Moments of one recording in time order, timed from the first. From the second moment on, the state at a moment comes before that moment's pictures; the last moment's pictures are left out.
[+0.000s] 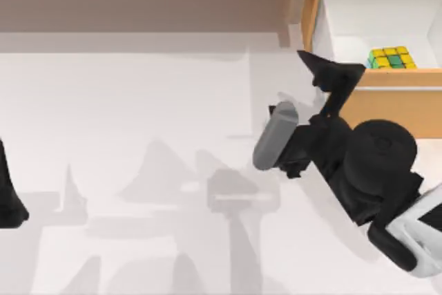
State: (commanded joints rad) left arm 0.00 0.00 0.00 0.00 0.00 0.00; right arm 0.67 1.94 0.56 1.32 0.31 -1.17
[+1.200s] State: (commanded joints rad) left arm 0.00 0.00 0.00 0.00 0.00 0.00; right arm 0.33 2.23 2.21 -1.18 0.06 -0.09
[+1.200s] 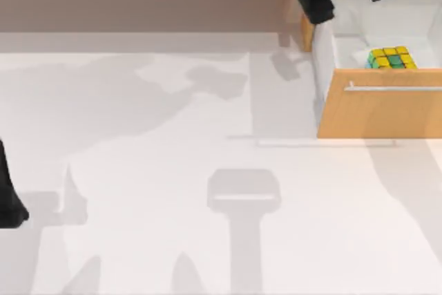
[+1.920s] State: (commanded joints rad) left arm 0.00 0.00 0.00 0.00 0.00 0.00; right arm 0.13 2.43 2.38 -1.42 0.01 -0.01
